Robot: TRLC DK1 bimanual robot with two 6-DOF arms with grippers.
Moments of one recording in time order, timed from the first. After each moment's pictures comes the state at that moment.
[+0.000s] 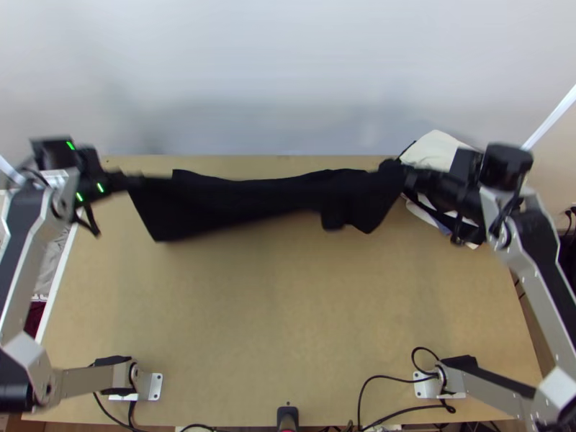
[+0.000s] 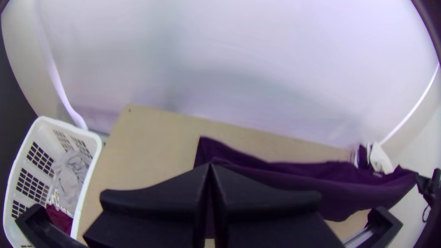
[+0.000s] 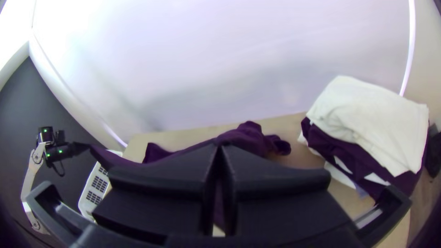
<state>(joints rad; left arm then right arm) 0.11 1.42 1.54 -0.72 0.09 -0.16 0.14 1.28 1.38 -0.50 -0.30 0.38</state>
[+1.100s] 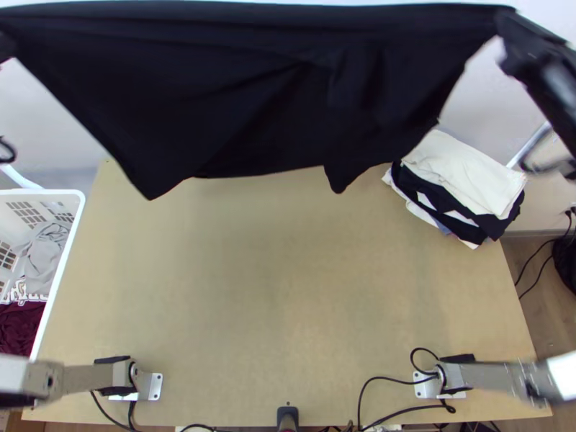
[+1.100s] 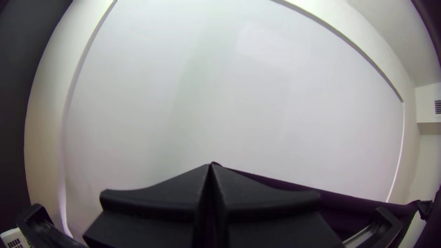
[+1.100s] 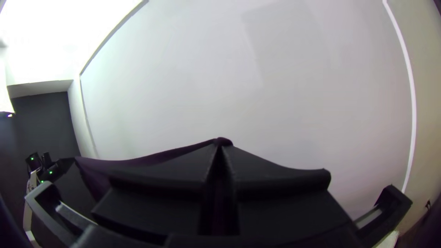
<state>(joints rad) 0.16 1.39 2.17 -0.47 -0.01 -0.30 0.14 1.39 2.15 -0.50 -0.21 0.36</state>
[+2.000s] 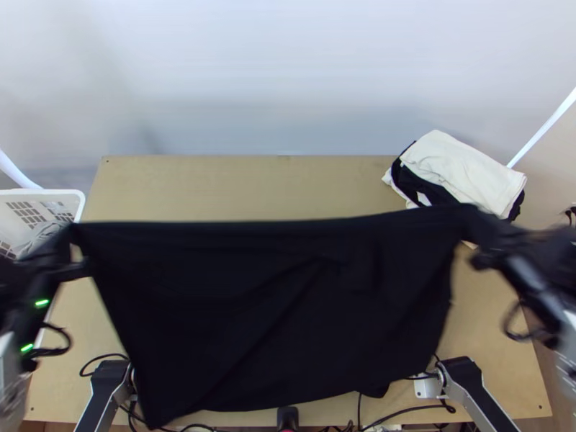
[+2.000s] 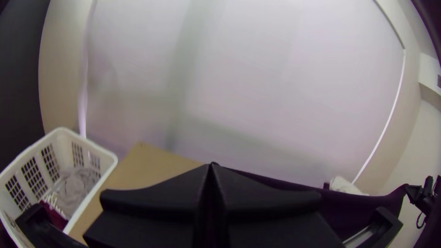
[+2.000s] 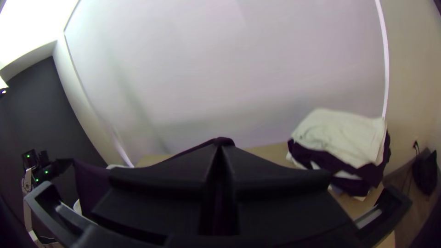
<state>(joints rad) 0.06 0.54 1.09 -0.72 0.00 -0.30 0.19 0.67 1.14 -0.62 -0.19 0.37</state>
